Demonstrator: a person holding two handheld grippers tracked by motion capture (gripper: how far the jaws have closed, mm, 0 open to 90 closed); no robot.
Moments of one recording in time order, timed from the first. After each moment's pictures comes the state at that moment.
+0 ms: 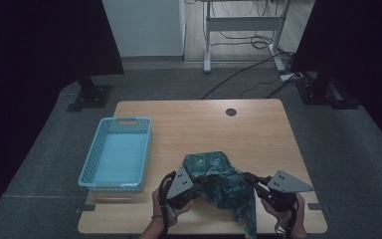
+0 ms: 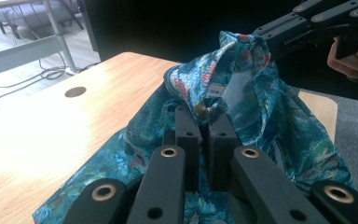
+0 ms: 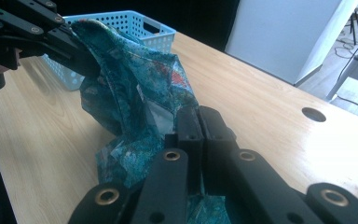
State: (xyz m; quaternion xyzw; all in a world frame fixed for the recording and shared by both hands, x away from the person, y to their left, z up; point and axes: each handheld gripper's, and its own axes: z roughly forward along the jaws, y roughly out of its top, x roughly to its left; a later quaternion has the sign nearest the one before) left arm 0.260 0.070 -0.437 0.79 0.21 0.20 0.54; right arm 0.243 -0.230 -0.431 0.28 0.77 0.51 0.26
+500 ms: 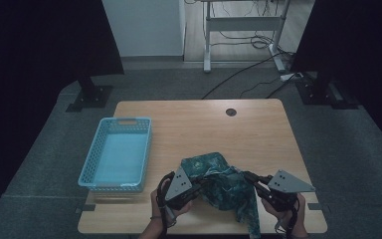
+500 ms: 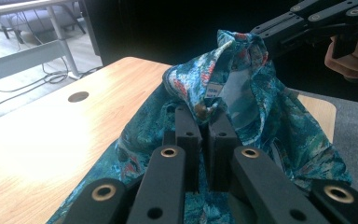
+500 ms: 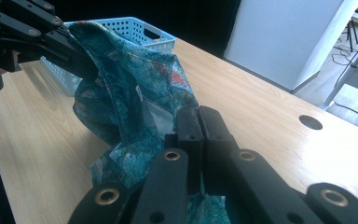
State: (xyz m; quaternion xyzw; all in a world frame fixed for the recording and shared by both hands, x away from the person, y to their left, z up) left arm 0.256 0.072 -0.432 0.79 0.21 0.20 0.55; right arm 0.241 -0.228 -0.424 0.27 0.77 0.52 0.27
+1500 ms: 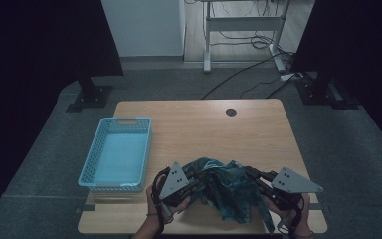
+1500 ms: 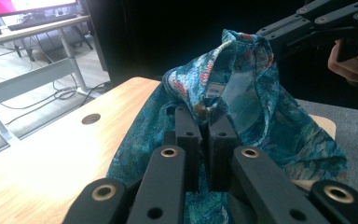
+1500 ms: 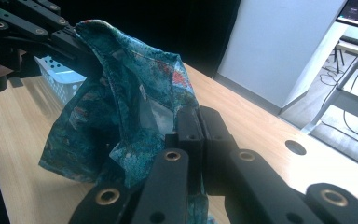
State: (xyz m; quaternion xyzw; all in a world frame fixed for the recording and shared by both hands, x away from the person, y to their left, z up) left arm 0.251 0.077 -0.397 0.77 0.19 0.23 0.56; right arm 0.231 -0.224 -0.390 0.25 0.76 0.53 0.29
